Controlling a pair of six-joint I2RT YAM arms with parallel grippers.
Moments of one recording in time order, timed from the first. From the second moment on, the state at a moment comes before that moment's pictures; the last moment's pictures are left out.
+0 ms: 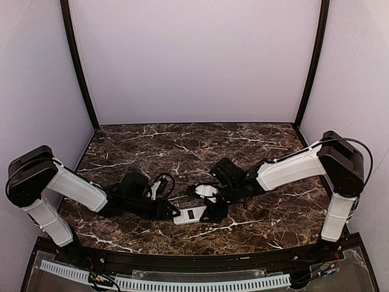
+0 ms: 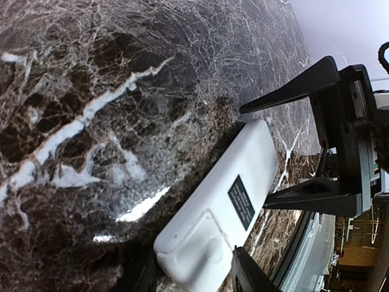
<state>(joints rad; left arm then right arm) -0.85 1.61 0.48 0.41 0.39 -0.81 0.98 1.84 1.01 -0.18 -0.29 -0.30</state>
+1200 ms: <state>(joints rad) -0.81 1.66 0.52 0.38 0.42 -0.87 1.01 1.87 1.01 -0.13 -0.30 -0.36</state>
